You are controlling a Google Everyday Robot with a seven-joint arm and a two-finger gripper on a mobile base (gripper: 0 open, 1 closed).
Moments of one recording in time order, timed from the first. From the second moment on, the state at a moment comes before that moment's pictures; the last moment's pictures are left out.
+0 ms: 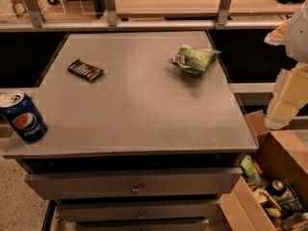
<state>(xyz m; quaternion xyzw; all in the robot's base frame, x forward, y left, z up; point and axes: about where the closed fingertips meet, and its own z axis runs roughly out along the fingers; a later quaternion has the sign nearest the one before) 0.438 -0.215 0.982 -0.60 0.78 -0.04 0.17</state>
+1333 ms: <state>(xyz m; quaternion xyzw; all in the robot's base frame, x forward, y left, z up) 0.524 -0.114 0.943 -0.64 0.74 0.00 0.17</state>
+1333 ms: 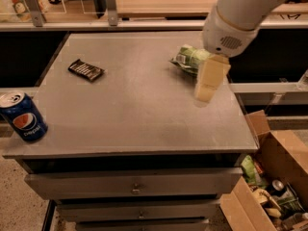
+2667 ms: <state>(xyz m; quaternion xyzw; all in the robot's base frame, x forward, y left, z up) 0.616 0.074 0.904 -0.72 0.67 0.04 0.20</state>
